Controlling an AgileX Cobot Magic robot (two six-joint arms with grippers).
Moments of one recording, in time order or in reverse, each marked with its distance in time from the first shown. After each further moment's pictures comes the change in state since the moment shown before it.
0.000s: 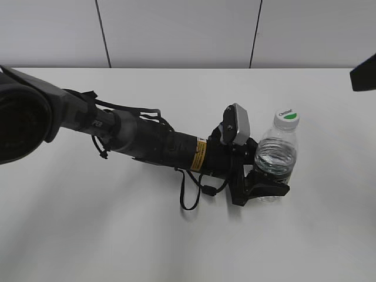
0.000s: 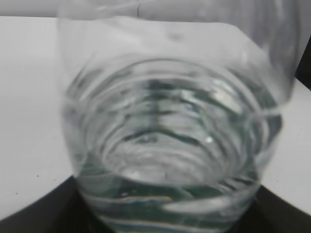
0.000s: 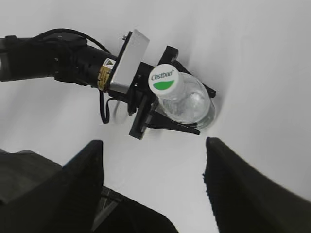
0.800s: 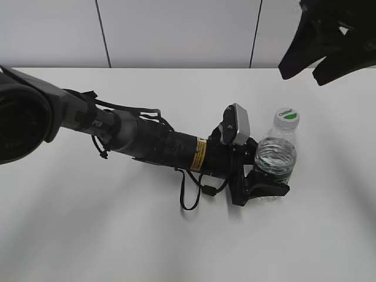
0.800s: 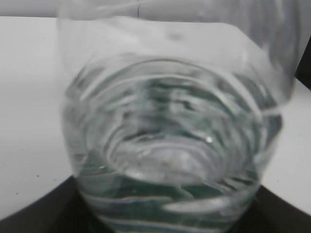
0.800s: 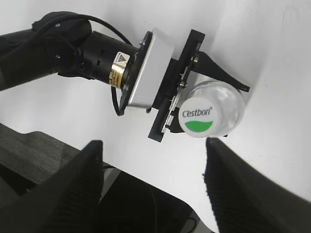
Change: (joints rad) left arm 0.000 0.000 0.000 0.000 0.000 0.000; right arm 0.203 0.428 -0.397 -0.126 0.187 0.264
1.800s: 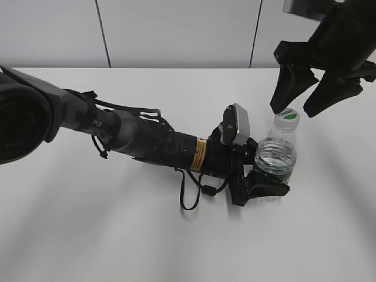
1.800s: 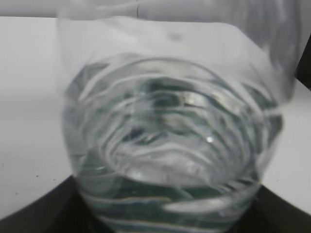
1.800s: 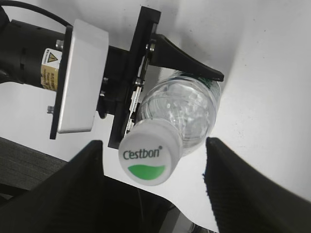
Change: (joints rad) left arm 0.000 0.000 0.000 0.003 -0.001 0.000; right arm 0.005 0.194 -0.022 -0.081 0.001 0.067
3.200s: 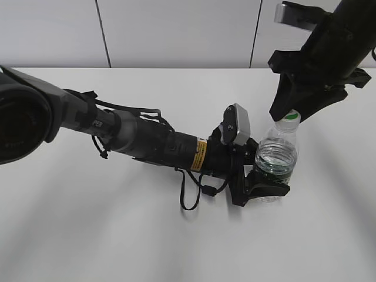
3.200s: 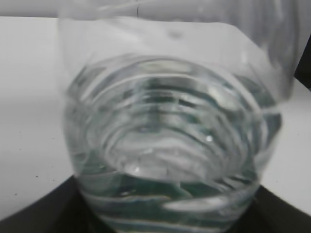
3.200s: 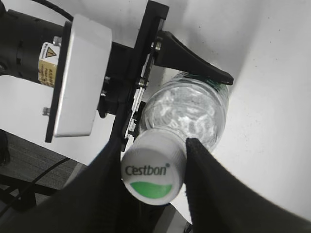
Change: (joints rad) left arm -0.001 0.000 0.000 0.000 0.000 0.000; right arm 0.002 0.040 0.000 0.007 0.000 -0.052
